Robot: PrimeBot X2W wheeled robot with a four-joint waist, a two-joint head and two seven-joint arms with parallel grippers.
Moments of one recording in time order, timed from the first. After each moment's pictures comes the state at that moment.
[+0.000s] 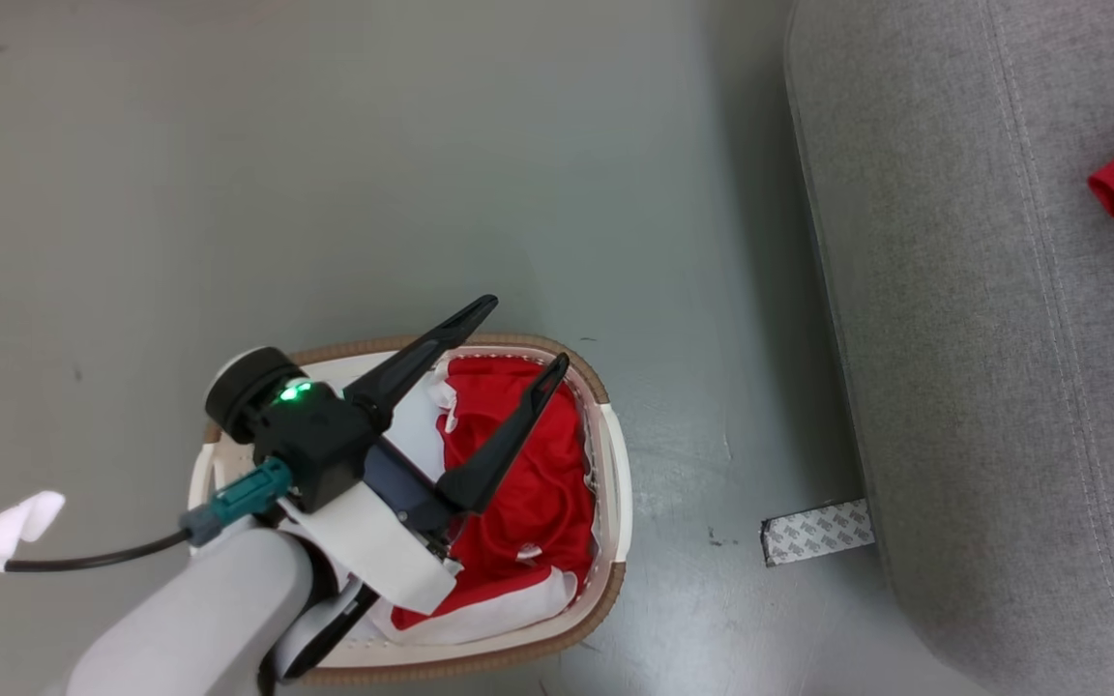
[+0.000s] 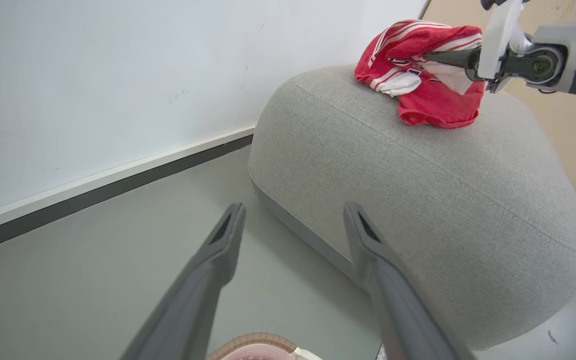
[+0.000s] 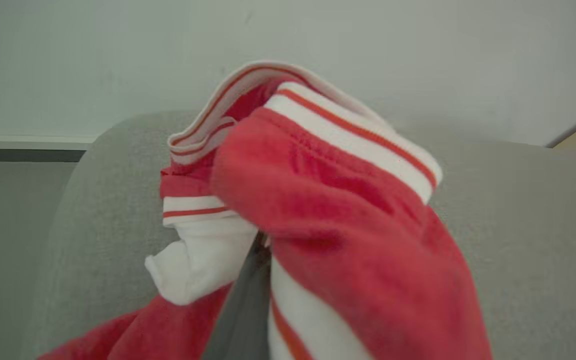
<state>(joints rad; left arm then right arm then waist) -0.62 0.54 -0.78 -0.05 -0.52 -0.03 -0.21 -0.94 -0.46 0.01 0.68 0.31 0.13 0.07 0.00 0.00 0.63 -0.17</state>
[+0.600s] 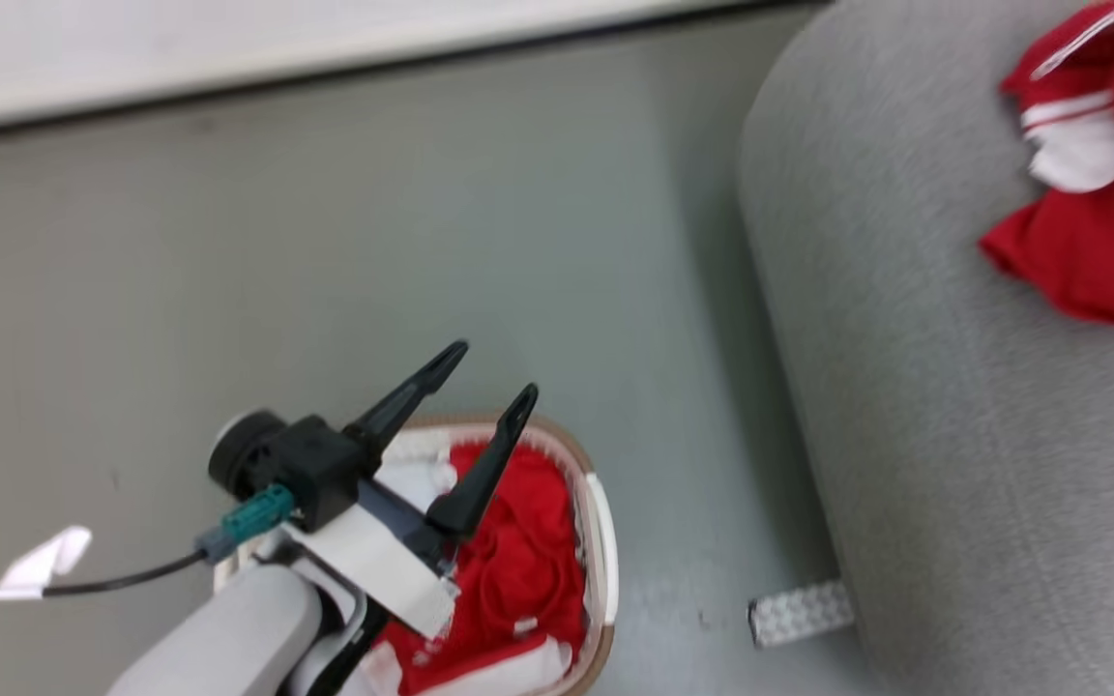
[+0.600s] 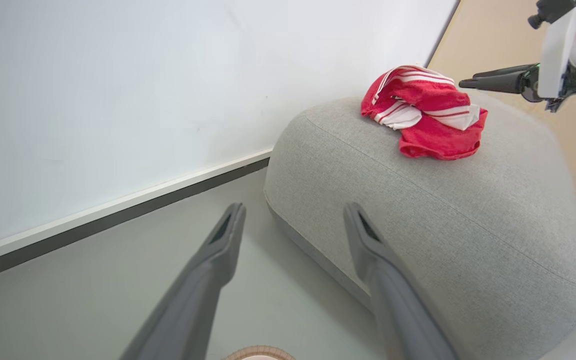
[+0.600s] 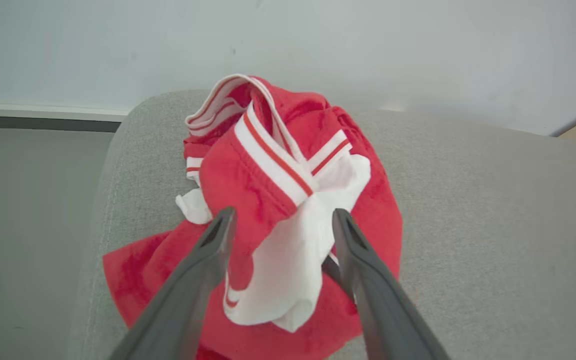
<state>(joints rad) -0.55 0.49 -0.77 0.06 -0.56 0.00 -0.25 -0.86 -0.52 0.22 0.69 0.45 0.13 0.21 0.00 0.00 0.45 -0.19</state>
